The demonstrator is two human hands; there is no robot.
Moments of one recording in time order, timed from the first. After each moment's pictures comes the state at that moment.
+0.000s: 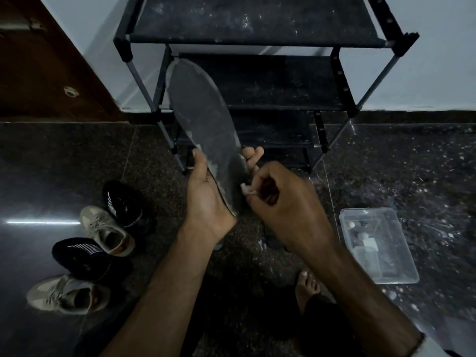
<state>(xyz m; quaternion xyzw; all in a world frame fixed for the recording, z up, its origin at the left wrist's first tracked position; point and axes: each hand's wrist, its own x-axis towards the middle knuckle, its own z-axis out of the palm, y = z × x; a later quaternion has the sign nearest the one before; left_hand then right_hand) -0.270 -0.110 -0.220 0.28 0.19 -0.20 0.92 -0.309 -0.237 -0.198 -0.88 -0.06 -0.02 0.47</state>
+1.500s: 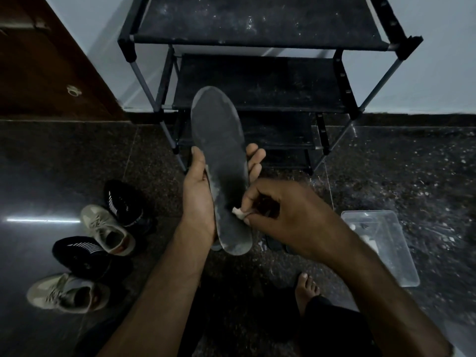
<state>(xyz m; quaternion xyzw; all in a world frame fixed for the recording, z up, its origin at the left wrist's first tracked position) -0.266 -0.099 -0.231 0.26 0.16 -0.21 0.93 -0.307 -0.250 -0.180 -0.85 -0.19 0.11 0.47</state>
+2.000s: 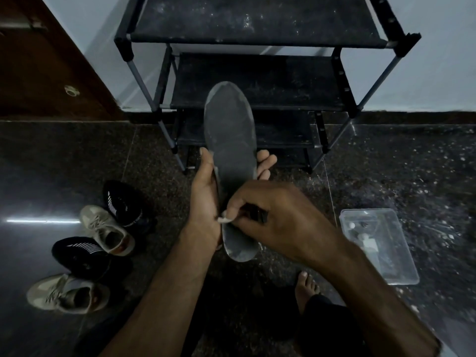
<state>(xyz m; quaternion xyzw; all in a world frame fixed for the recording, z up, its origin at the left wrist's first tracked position) -0.274 -0.109 -0.235 0.29 0.15 -0.22 0.92 -0.307 -0.239 -0.185 -0.86 -0.26 0.06 0.43</state>
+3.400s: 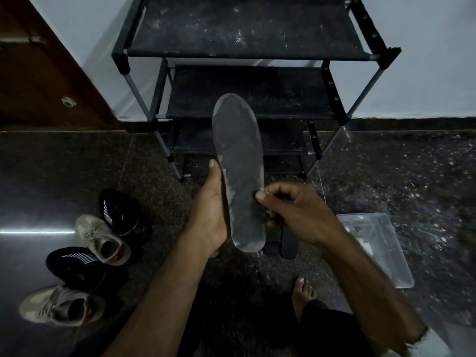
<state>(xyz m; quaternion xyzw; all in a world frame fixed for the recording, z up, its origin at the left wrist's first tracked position) -0.270 -0.114 -0.232 0.44 0.18 -0.22 0.86 -0.298 -0.270 -0.216 -0.73 0.06 0.16 0.66</state>
